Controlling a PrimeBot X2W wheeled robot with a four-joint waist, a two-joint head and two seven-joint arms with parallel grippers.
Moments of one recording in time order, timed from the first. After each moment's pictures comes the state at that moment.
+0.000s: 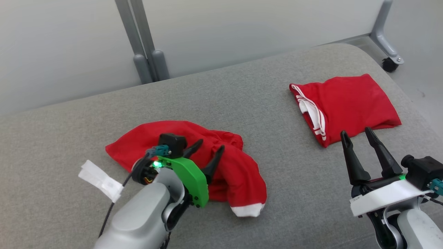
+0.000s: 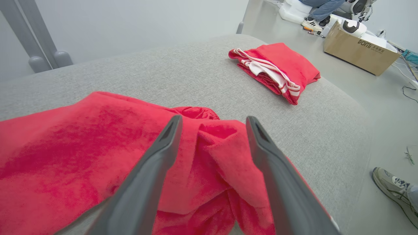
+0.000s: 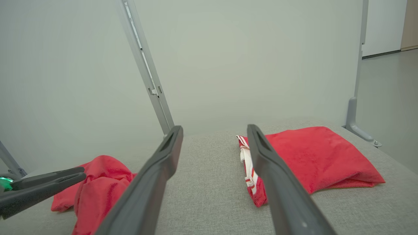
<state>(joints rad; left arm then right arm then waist) -0.61 0.10 -0.85 0.77 -0.81 -0.13 -0.10 -0.10 -0.29 0.18 0.12 0.50 0.13 -0.26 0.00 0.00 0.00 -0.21</state>
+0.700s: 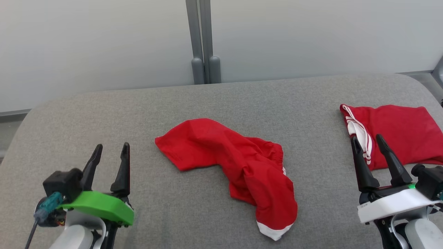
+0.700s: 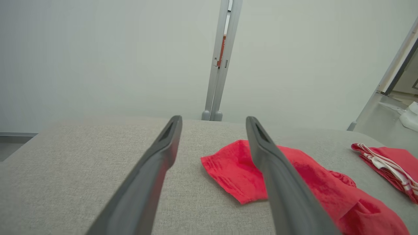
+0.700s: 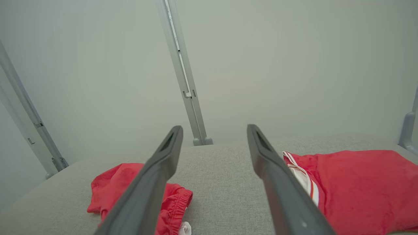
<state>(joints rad) -0.24 0.47 -0.54 0.17 -0.83 0.17 -0.26 -0.04 -0.27 0.11 0.08 0.48 0.13 -0.26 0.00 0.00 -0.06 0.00</state>
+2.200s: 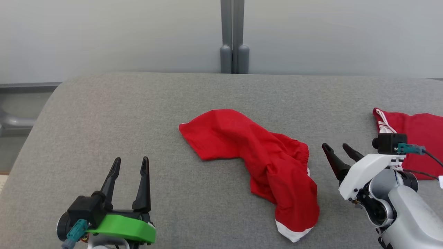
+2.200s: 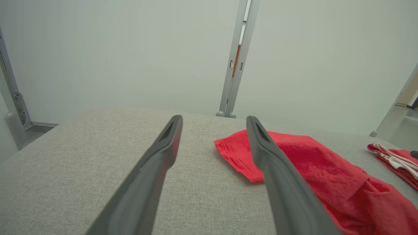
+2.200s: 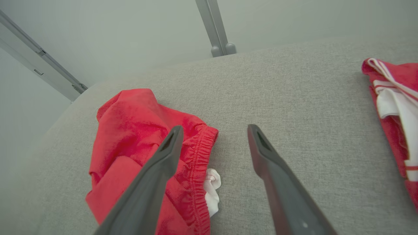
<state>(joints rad) -0.04 0.18 -0.26 0.13 -0.43 0.01 -0.26 -0.30 -0.28 0.23 0.43 0.67 0.13 0.11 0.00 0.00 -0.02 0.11</state>
